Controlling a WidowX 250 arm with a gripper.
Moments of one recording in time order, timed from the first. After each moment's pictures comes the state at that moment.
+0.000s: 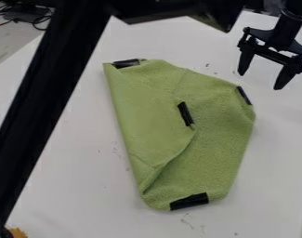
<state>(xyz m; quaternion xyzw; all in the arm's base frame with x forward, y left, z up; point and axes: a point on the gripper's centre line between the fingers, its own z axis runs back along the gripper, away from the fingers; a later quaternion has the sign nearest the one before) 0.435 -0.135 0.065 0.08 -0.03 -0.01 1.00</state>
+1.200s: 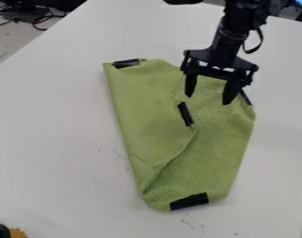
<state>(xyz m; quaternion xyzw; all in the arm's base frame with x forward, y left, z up) 0.374 -0.067 0.050 0.08 -0.03 0.16 0.98</state>
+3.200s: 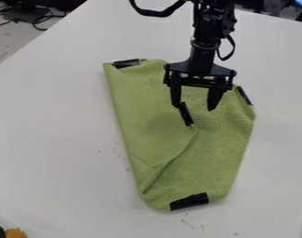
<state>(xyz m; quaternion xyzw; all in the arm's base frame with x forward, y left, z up) 0.373 -0.049 0.029 0.03 -0.02 0.18 0.98</state>
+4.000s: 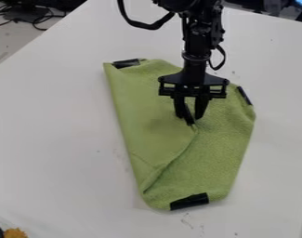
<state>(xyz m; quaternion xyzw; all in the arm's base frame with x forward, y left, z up) 0.369 -0.044 0.012 0.00 -0.02 0.19 0.98</state>
